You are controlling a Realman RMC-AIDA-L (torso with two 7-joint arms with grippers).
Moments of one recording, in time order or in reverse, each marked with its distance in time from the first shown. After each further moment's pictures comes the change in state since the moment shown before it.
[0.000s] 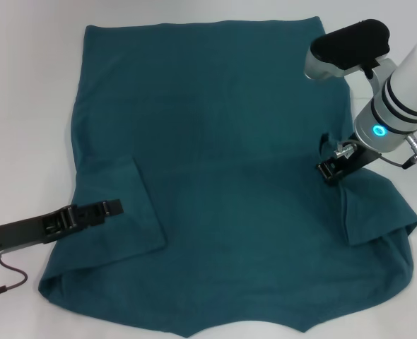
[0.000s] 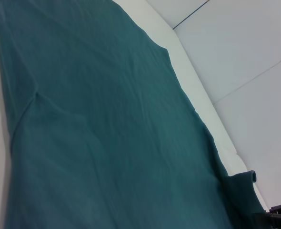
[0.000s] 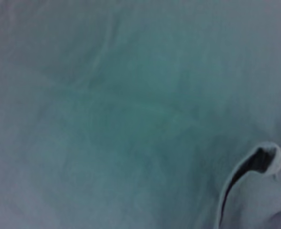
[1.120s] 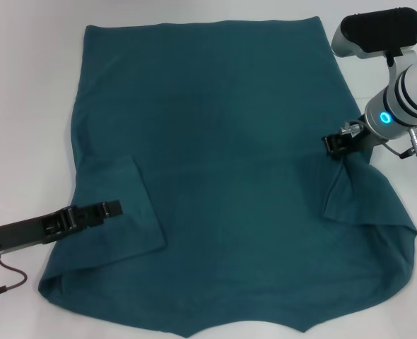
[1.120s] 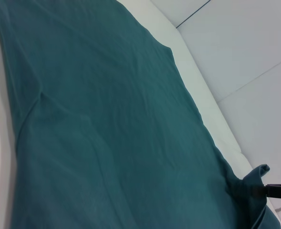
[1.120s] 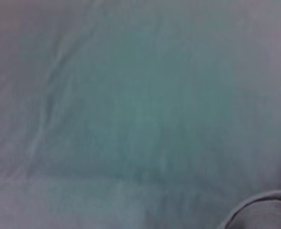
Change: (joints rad) left arm 0.000 0.000 0.006 0.000 0.004 -0.012 0.001; right arm -0.029 -0.012 0.063 0.054 -0.004 0.215 0.120
